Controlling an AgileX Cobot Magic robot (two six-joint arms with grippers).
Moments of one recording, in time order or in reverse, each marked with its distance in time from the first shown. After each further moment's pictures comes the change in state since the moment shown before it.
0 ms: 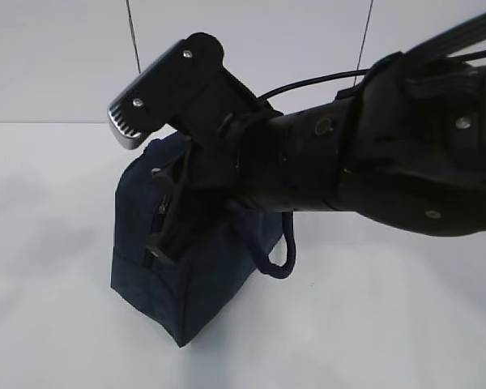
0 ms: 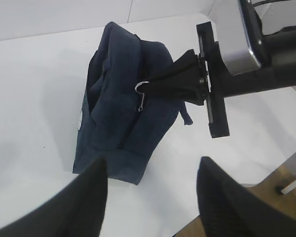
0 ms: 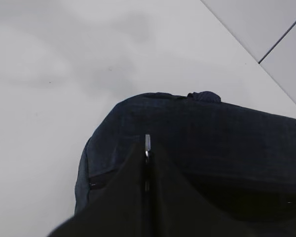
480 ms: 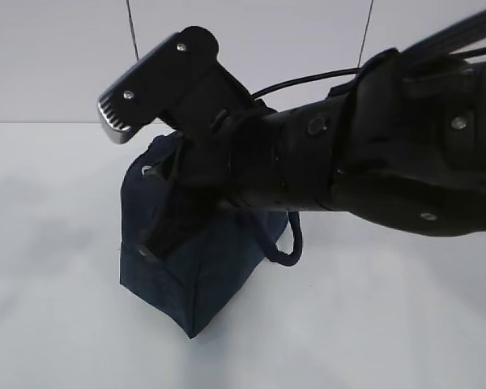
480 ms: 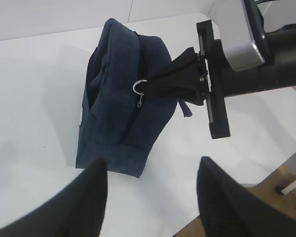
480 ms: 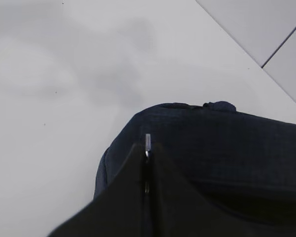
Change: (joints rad) left arm 0.000 0.000 0.000 0.000 0.000 0.000; right arm 0.018 0.002 -0.013 -0.020 -0.003 0.051
